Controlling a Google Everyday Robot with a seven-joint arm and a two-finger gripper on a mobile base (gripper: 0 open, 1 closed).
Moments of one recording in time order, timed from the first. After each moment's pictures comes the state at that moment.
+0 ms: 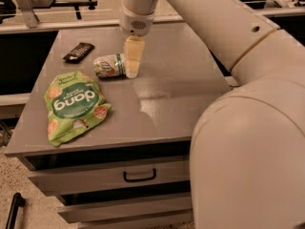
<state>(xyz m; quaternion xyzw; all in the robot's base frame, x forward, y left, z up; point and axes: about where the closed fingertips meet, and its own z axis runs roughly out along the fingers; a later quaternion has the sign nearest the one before) 0.672 0.059 0.909 -0.76 0.63 0.02 0.17</state>
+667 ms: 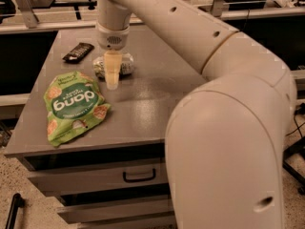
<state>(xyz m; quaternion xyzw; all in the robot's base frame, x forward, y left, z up) 0.668 0.127 0.867 -0.78 0.60 0.03 0.15</state>
